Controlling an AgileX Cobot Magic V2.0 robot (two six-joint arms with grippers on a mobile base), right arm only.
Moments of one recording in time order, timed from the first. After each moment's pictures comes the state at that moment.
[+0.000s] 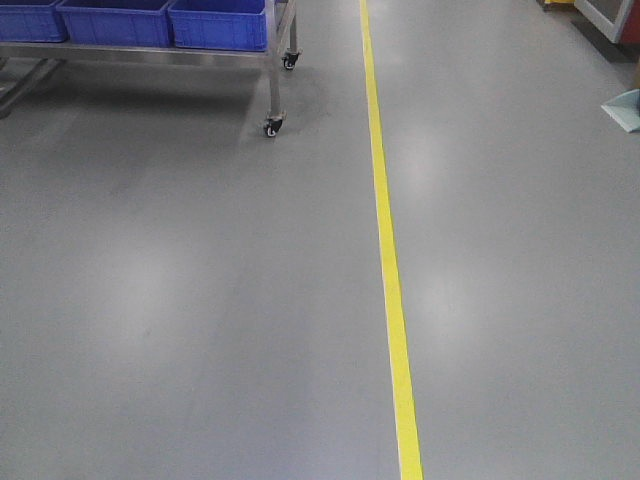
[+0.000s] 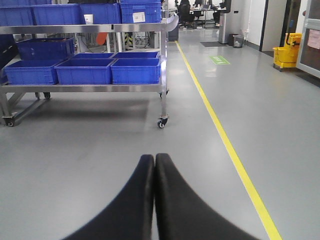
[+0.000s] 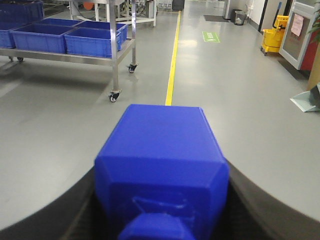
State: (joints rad) arm -0.01 0.04 -0.35 0.02 0.60 -0.09
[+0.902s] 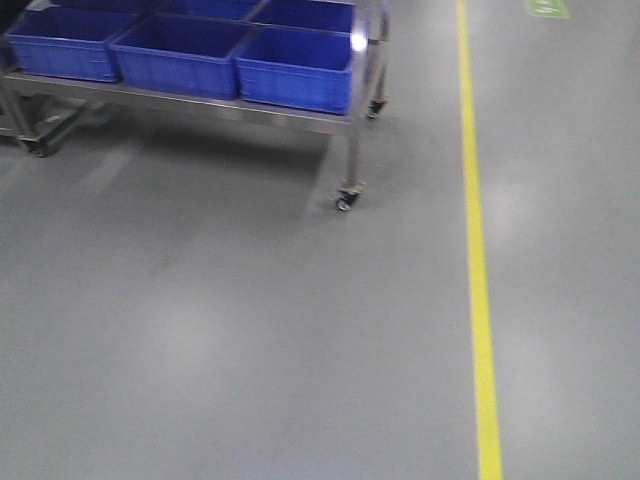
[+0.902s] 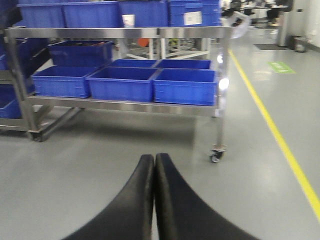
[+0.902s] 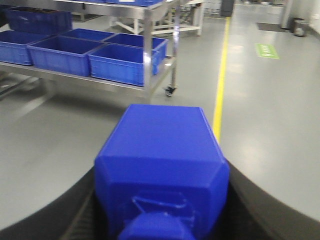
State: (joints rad) arm -0.01 0.04 -0.35 0.02 0.60 -0.09
